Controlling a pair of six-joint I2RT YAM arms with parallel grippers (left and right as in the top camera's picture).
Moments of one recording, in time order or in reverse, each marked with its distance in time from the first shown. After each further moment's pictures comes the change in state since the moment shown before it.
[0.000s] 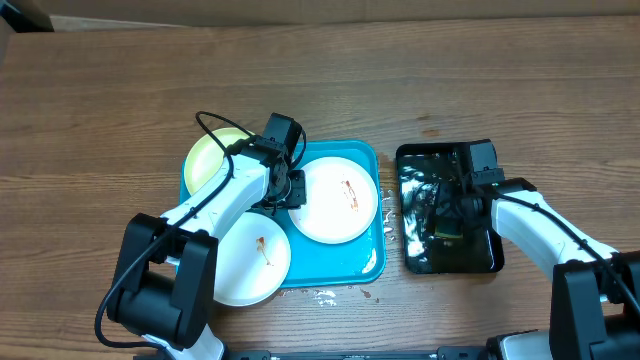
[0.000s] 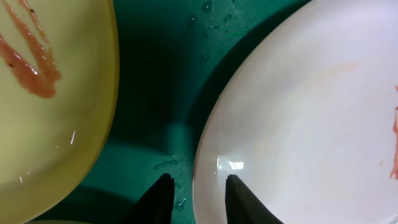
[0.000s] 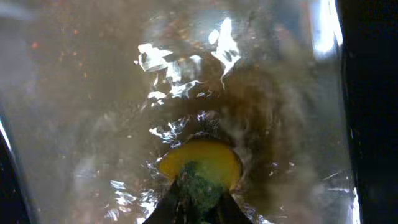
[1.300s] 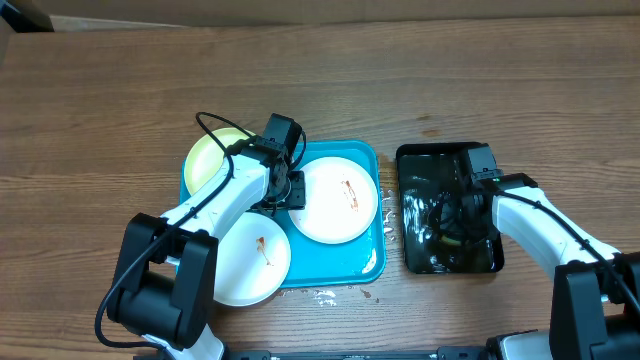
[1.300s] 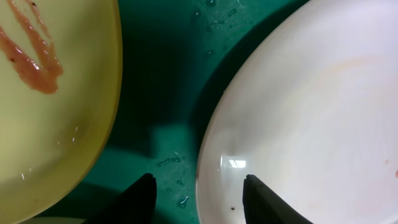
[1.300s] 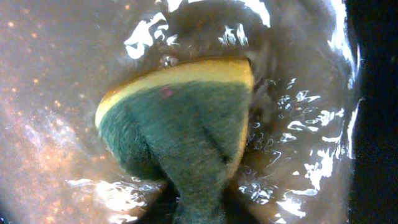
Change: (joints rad) left arm 0.000 0.000 -0.002 -0.006 -0.003 0.000; right arm 0.000 0.000 0.034 -0.248 -0.008 0.019
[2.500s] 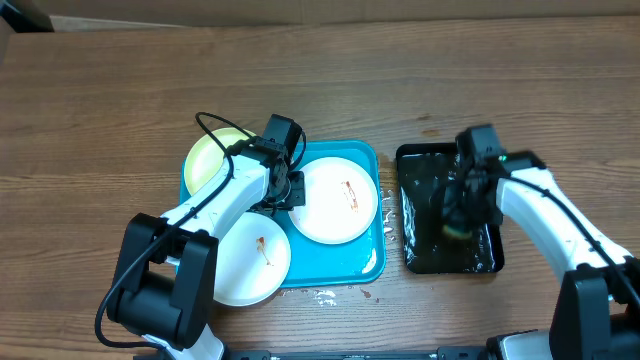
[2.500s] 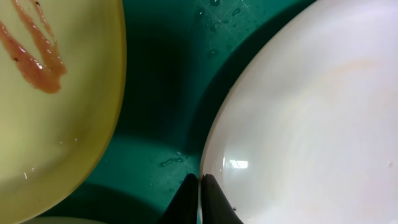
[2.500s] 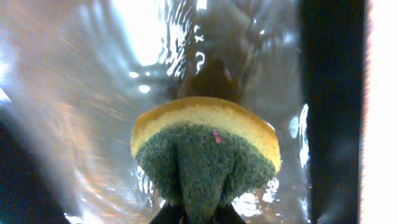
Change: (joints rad) left arm 0.000 0.000 -0.004 0.002 -0.007 0.000; right arm 0.000 0.003 0.182 -0.202 0.006 0.000
